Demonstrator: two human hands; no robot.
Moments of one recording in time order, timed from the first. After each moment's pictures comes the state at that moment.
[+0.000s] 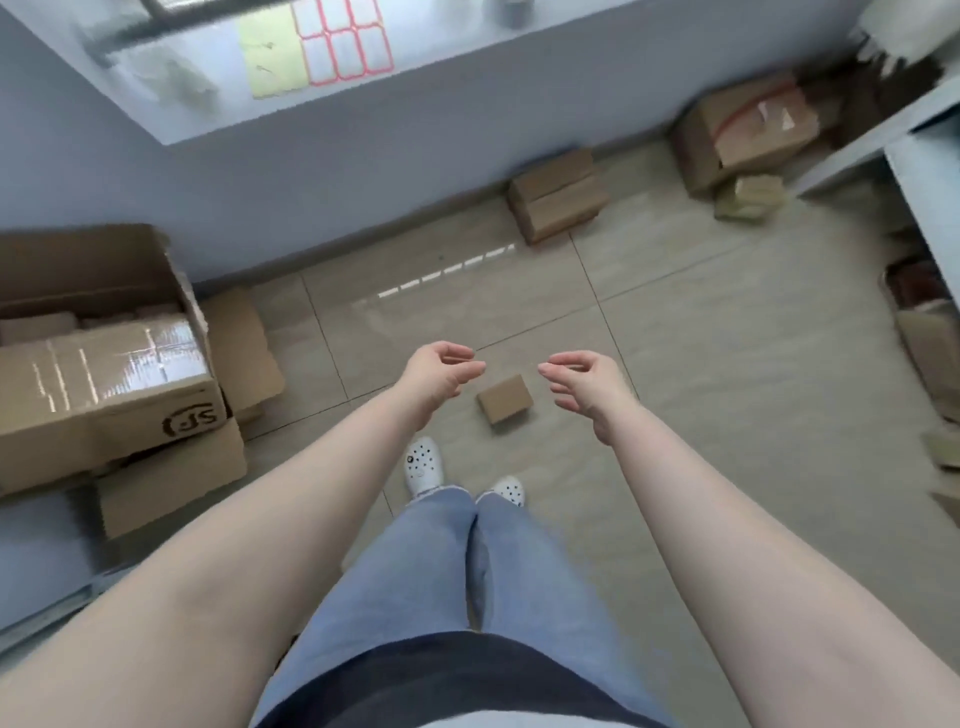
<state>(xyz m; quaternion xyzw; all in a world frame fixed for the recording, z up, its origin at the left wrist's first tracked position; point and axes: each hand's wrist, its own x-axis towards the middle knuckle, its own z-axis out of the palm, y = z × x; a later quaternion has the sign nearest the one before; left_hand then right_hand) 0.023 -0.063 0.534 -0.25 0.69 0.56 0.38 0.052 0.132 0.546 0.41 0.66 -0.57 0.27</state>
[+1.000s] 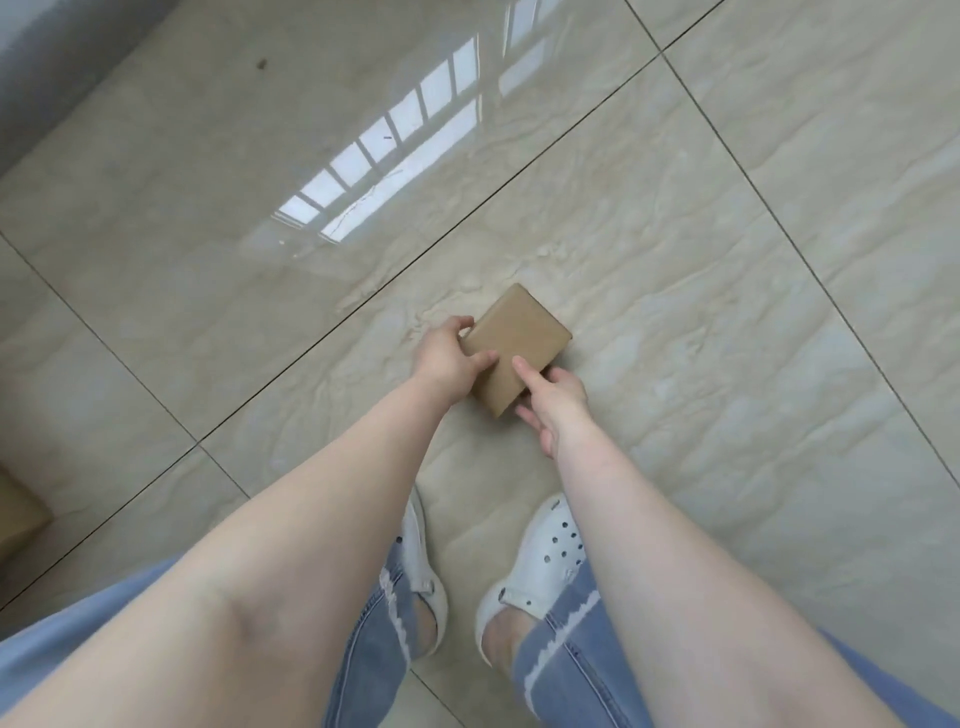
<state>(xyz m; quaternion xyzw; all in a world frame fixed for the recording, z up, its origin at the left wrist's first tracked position) 0.033 0.030 -0.049 -0.13 0.81 0.32 0.48 0.115 0.132 -0.058 0.63 0.39 -0.65 0.19</state>
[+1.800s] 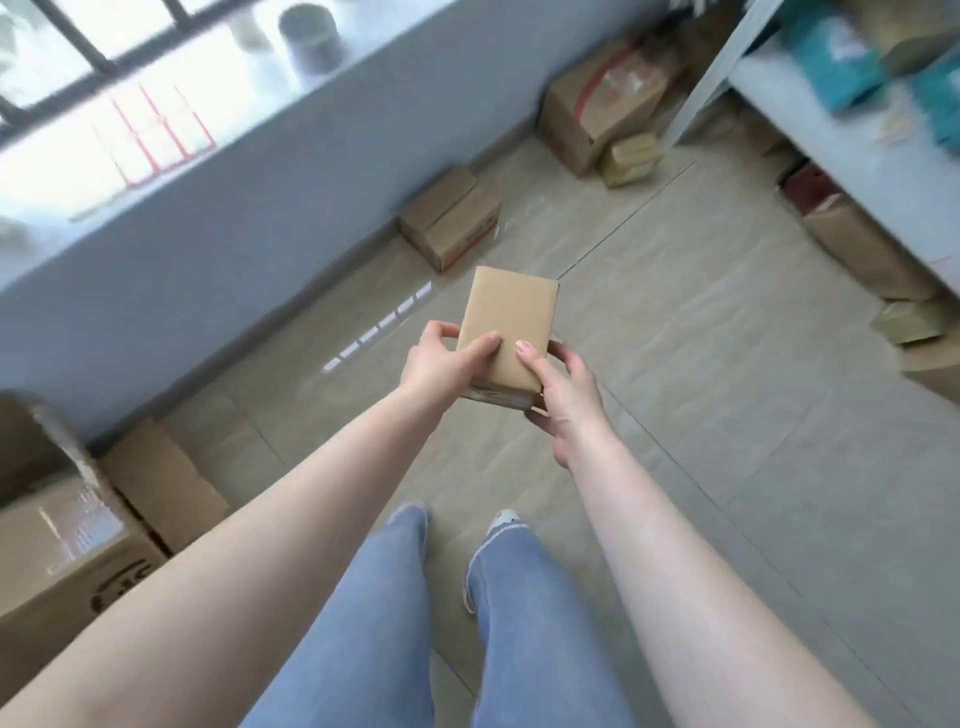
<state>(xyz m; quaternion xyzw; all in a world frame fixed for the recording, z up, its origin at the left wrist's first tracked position) -0.009 0.052 0.539 -0.10 0.79 0.47 0.38 0.077 0.163 0.553 0.51 0.52 -0.68 0.05</state>
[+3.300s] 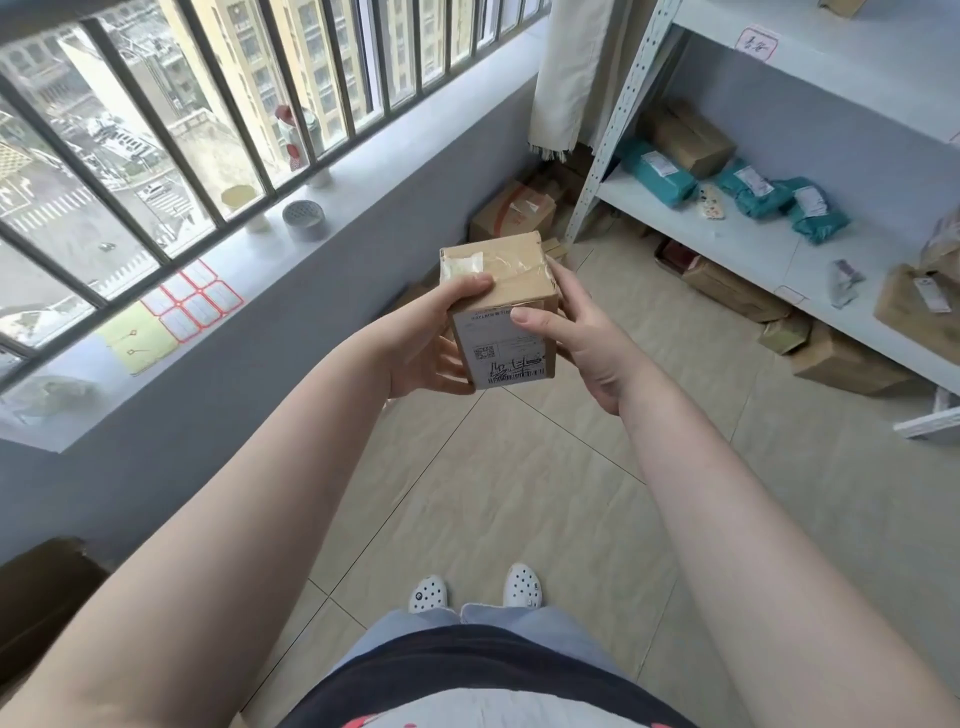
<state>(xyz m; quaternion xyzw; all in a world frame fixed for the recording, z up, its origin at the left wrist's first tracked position) -0.040 -0.001 0.768 0.12 0.68 0.48 0.55 0.087 0.146 0.765 0.26 0.69 -0.67 -0.02</state>
